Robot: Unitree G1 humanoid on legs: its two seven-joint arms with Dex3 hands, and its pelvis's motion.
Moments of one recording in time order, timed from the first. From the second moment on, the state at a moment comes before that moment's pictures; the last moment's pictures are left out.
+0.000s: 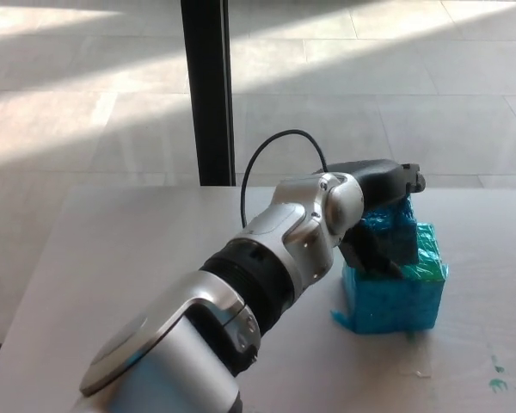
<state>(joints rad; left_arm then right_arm) -1.25 -0.09 -0.65 1.07 0.49 0.18 -0.27 -0.12 -0.66 -0.24 1.18 0.04 -0.16 0.26</state>
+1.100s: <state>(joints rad) -1.10 -0.12 -0.55 1.10 0.58 0.04 0.16 -0.13 -0.66 -0.25 1.20 0.05 -0.23 0.23</state>
